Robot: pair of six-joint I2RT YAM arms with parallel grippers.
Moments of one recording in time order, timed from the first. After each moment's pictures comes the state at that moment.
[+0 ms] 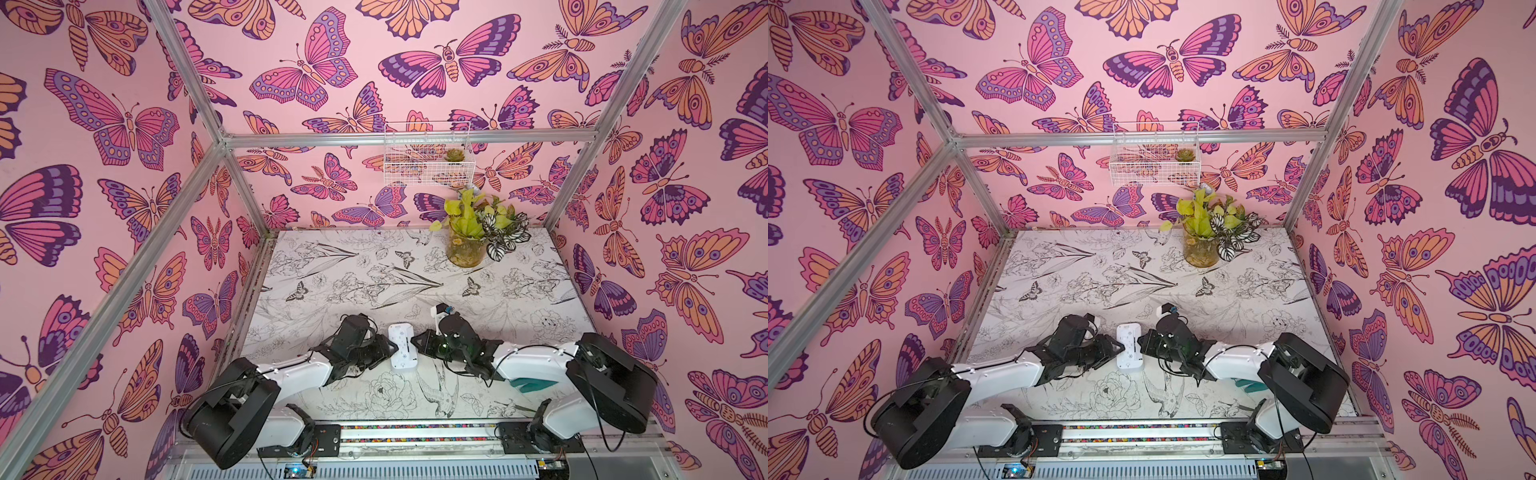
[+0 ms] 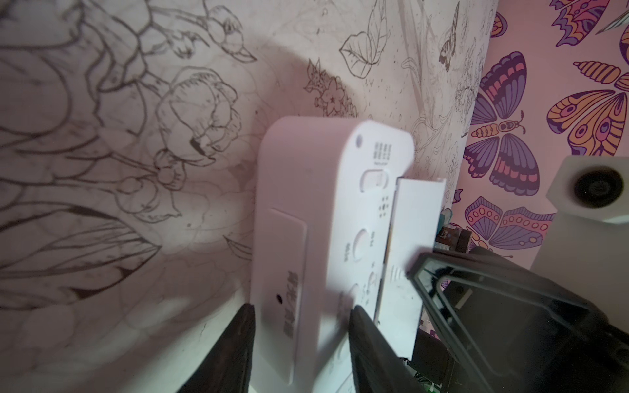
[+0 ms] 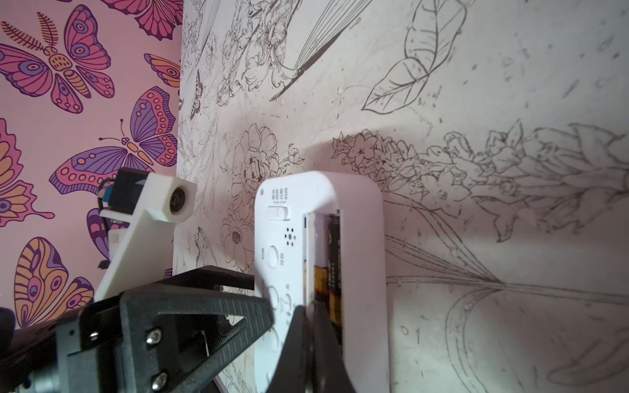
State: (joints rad) left arm -0.61 1.33 0.39 0.16 0.39 -1.06; right arm 0.88 1.51 0.55 0.34 -0.10 1.07
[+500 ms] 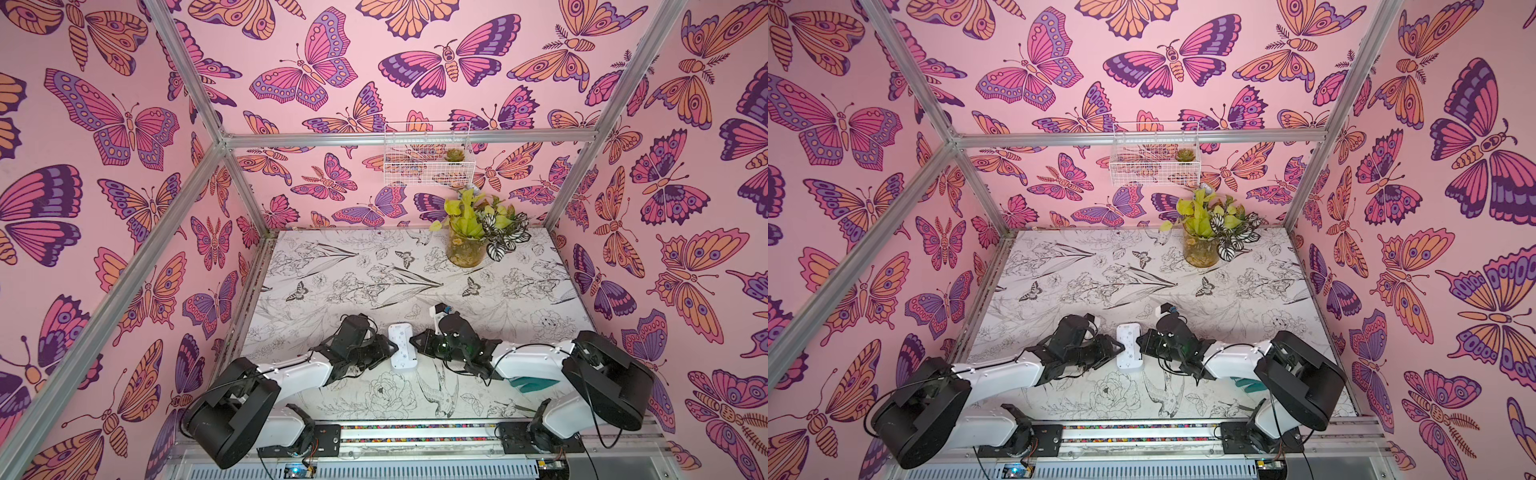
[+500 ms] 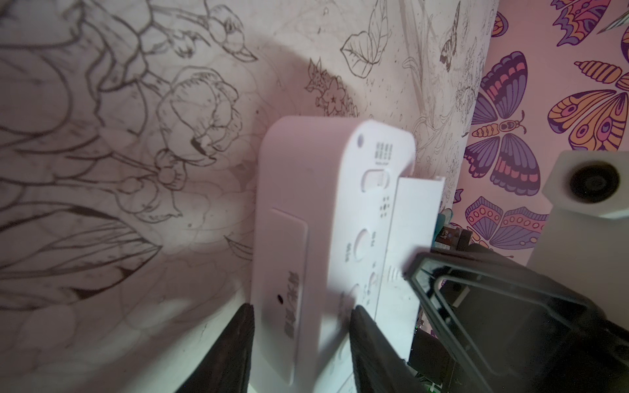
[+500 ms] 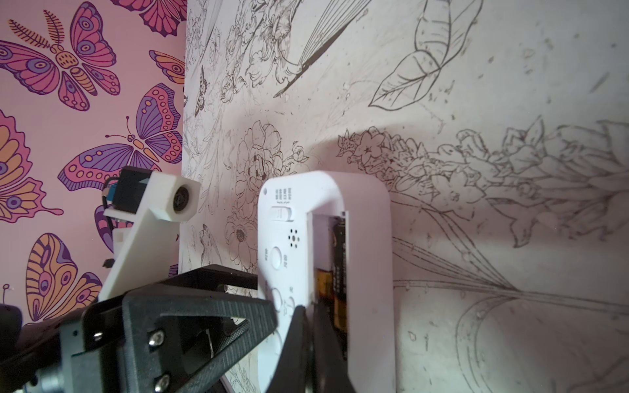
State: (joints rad) left arm -0.61 1.33 0.39 0.16 0.39 -1.05; right arm 0.88 1.53 0.55 0.37 -0.13 1.08
